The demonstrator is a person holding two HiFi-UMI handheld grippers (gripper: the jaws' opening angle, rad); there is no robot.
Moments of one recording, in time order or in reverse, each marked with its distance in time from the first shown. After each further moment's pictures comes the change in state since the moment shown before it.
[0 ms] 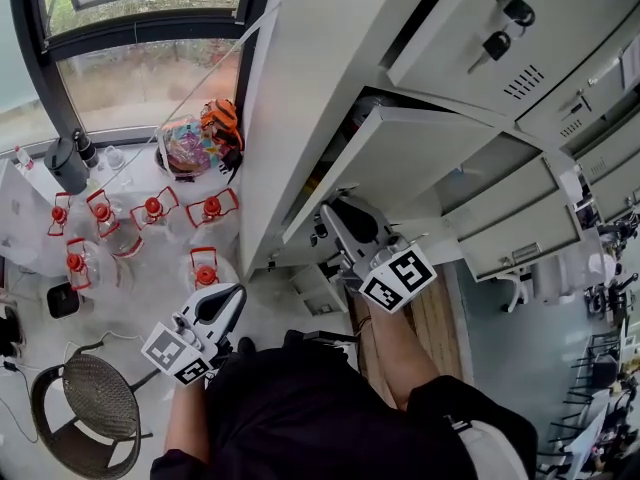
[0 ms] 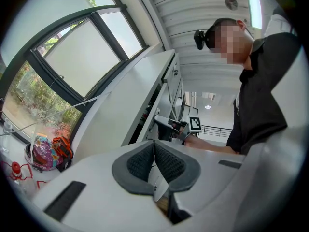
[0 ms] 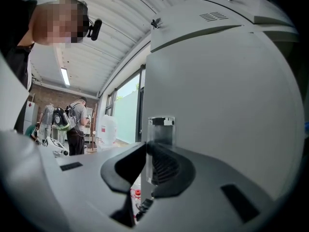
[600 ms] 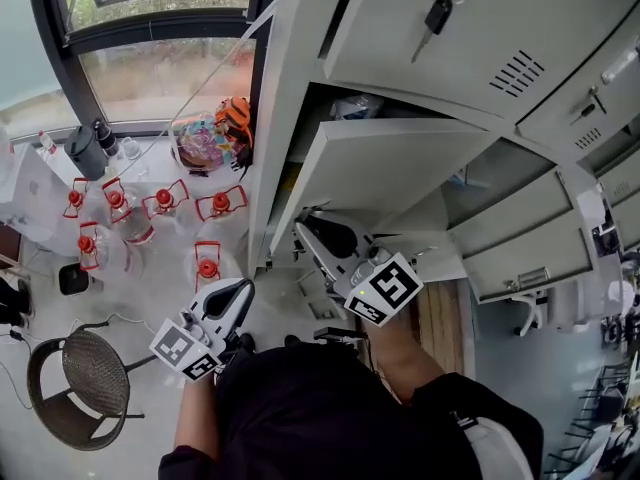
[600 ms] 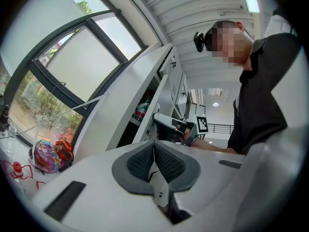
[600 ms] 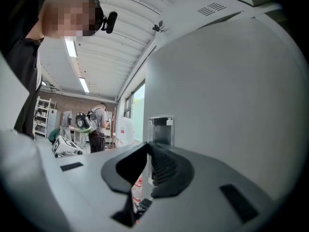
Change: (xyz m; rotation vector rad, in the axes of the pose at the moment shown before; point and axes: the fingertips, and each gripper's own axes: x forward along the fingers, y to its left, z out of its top) left arm 0.064 -0.038 -0.011 0.042 -0.032 0.112; right arm -0.021 0.007 0.001 0.001 -0.016 0.246
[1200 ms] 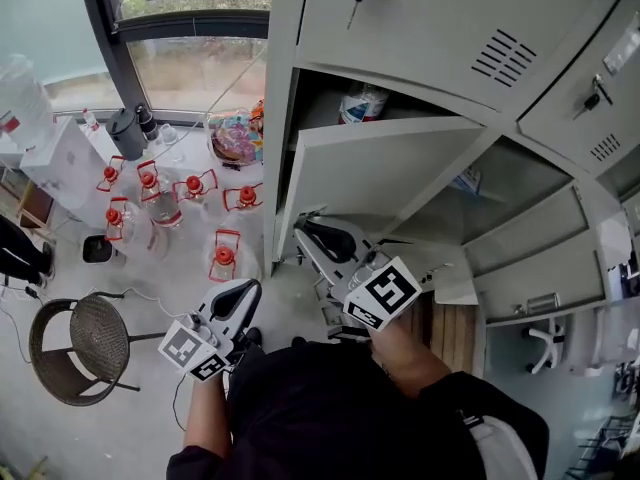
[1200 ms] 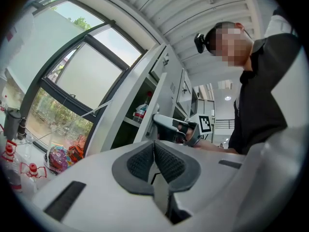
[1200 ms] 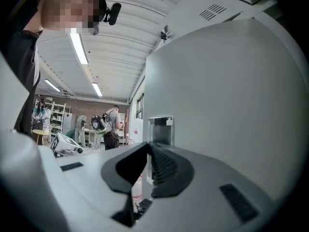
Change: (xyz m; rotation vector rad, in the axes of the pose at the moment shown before) left arm 0.003 -0.056 -0.013 0.065 -0.044 0.170; right arm -0.037 0.021 0.000 0.004 -0.010 0.160
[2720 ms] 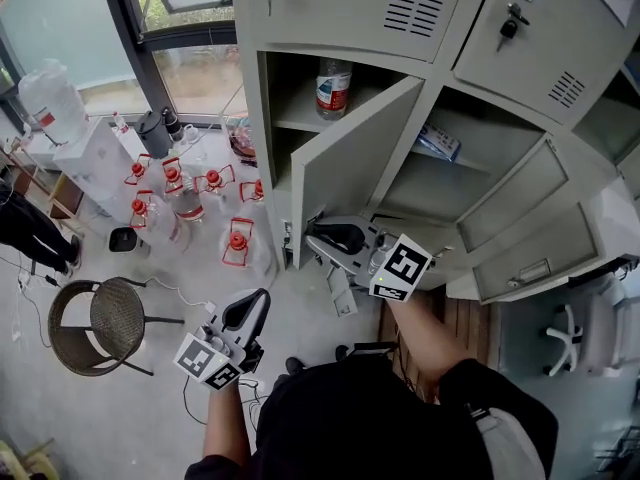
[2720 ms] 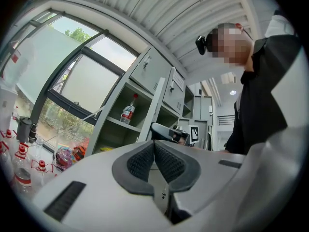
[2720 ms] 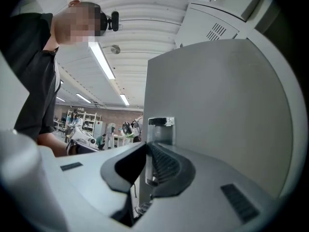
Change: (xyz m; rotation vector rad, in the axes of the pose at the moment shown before) left arm -0.032 -0.133 -0.020 0.049 -0.022 0.104; right arm -0.113 0.050 0.002 -0.009 -0.081 0.341
